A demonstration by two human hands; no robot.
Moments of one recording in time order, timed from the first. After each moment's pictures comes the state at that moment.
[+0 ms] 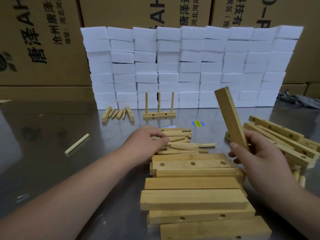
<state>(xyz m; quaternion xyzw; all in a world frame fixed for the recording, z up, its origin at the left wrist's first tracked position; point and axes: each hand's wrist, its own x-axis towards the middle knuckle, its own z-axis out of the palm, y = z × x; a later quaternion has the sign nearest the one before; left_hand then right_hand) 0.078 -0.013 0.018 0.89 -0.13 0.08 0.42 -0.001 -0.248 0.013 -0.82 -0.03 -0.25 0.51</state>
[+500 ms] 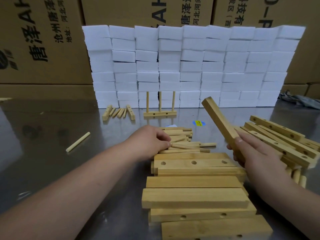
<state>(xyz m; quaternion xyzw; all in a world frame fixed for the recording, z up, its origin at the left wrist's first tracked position) 0.077 -0.020 0.030 0.92 -0.12 0.01 0.37 0.010 -0.248 0.008 -0.79 -0.01 -0.22 0.57</state>
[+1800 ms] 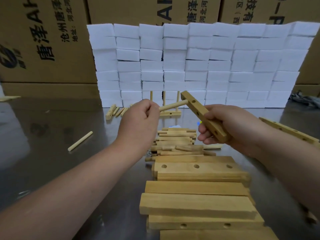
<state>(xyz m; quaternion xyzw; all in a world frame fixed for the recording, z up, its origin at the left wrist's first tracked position) 0.062 -0.022 0.047 0.79 -0.12 0.33 0.50 0.058 -0.214 0.076 -0.73 -0.11 0.05 0.67</state>
